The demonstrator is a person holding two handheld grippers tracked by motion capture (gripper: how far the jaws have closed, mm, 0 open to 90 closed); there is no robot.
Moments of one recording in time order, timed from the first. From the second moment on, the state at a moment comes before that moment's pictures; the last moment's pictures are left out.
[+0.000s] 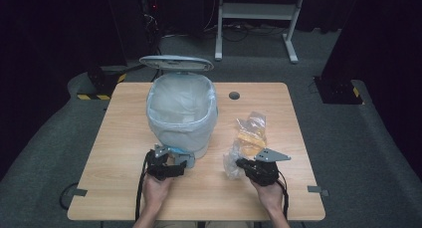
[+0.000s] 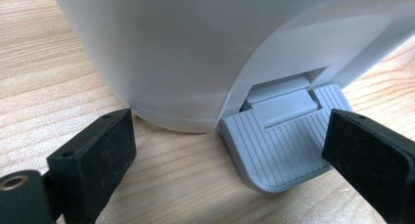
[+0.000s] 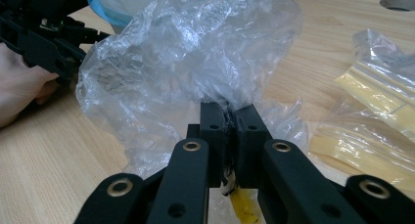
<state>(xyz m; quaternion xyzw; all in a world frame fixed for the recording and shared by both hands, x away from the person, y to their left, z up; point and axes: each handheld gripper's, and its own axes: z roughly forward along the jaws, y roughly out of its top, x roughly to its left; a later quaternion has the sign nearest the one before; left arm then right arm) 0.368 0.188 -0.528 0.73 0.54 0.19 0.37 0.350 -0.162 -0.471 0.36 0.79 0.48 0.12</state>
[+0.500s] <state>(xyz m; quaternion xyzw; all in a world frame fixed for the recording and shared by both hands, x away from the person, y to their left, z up) 0.368 0.188 -0.528 0.73 0.54 0.19 0.37 0.349 -0.164 -0.463 0.36 0.78 0.49 0.12</state>
